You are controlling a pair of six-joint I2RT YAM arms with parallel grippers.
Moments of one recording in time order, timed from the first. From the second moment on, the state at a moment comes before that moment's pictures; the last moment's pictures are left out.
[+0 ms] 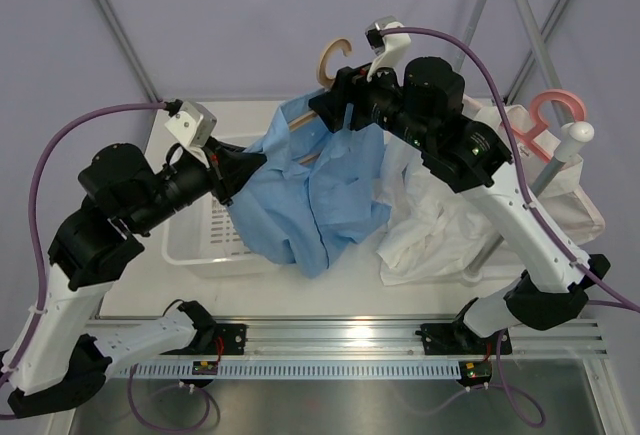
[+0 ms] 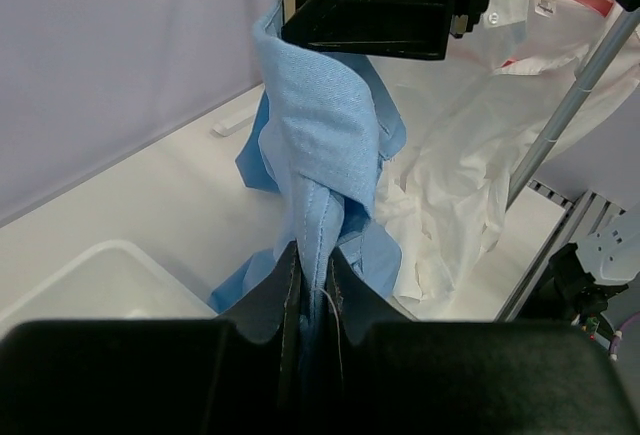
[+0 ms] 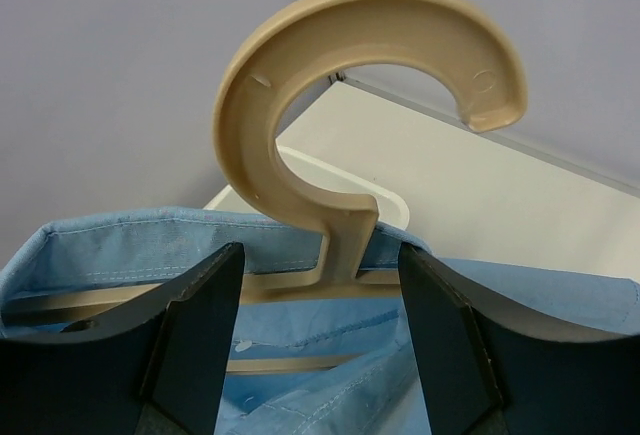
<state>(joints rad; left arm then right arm) -0.74 0.92 1.57 -0.70 0.11 -0.09 0.78 1.48 1.95 -0.54 0.01 0.26</state>
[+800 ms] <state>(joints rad) -0.74 0.88 1.54 -0.68 0.14 -0.12 0.77 1.45 1.90 -0.51 0.02 0.27</state>
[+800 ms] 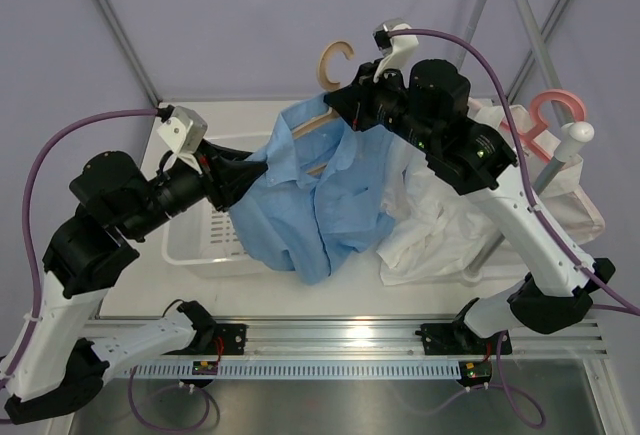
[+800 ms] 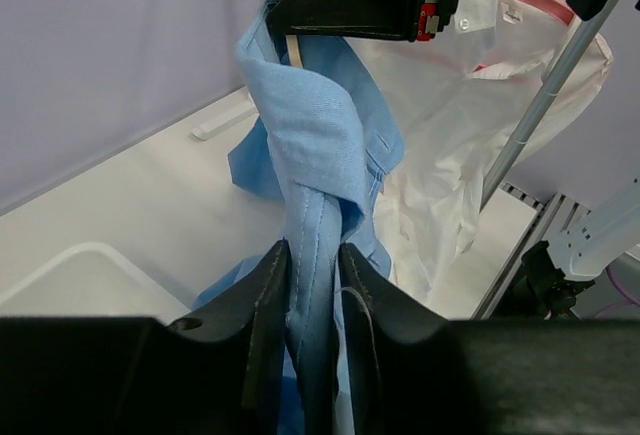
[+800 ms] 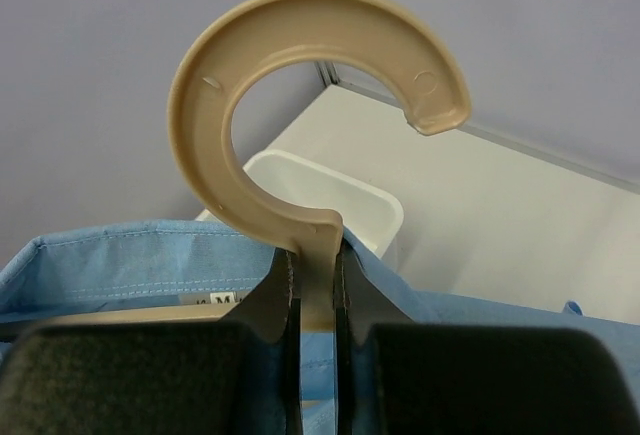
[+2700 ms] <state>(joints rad) -0.76 0.67 1.15 -0.47 -0.14 -0.35 0.60 1.63 2.36 -1.00 0.31 0.40</state>
